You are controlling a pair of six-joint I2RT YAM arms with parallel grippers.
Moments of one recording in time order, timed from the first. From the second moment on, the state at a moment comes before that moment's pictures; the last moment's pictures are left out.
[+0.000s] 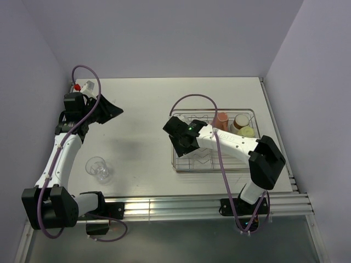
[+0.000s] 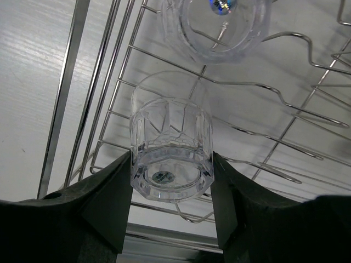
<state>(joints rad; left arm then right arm) 0.04 1.19 1.00 -0.32 0.51 -0.57 0.91 1.62 1.25 -0.88 0.32 0.44</state>
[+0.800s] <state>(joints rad) 0.04 1.20 0.99 -0.32 0.51 -0.56 0.91 1.69 1.28 -0.86 0.31 0.42</state>
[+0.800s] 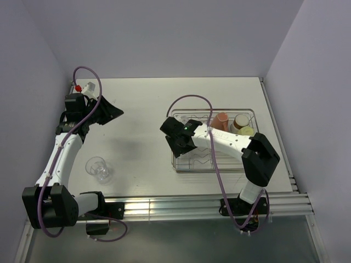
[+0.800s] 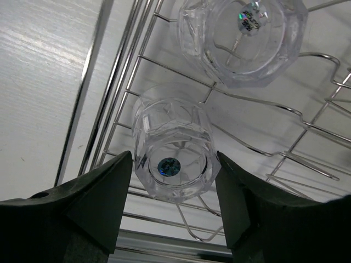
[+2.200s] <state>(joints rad) 0.04 0.93 0.97 -0.98 -0.06 -0.65 0.87 1.39 1.30 -0.76 0.34 0.41</state>
